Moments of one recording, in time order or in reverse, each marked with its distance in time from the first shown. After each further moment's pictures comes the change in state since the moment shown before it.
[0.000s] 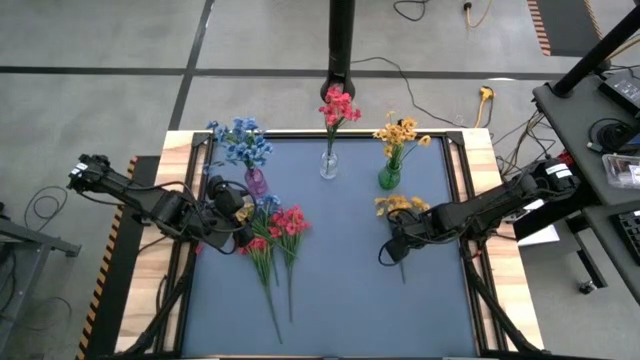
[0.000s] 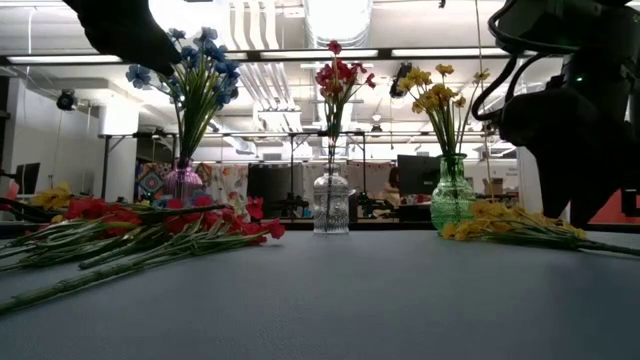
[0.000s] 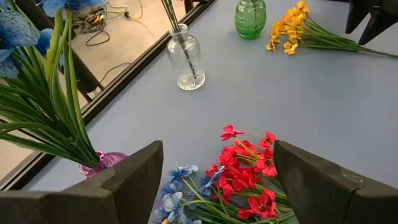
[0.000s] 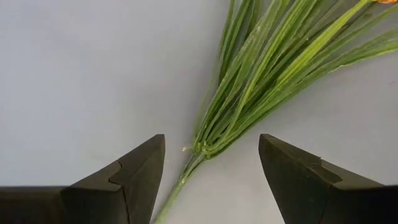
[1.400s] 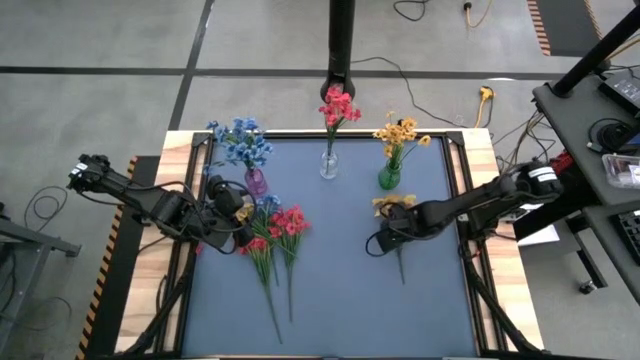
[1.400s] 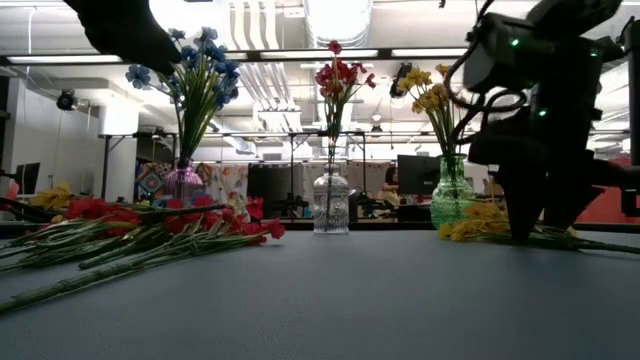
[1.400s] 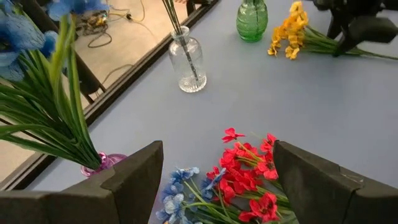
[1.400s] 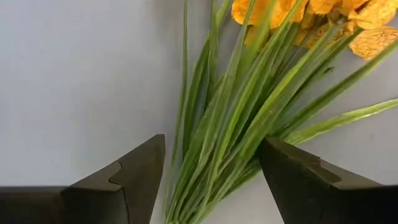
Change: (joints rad) left arm 0.000 0.000 0.000 0.003 -0.010 0.000; right arm -0.101 0.191 0.040 0.023 0.062 -0.019
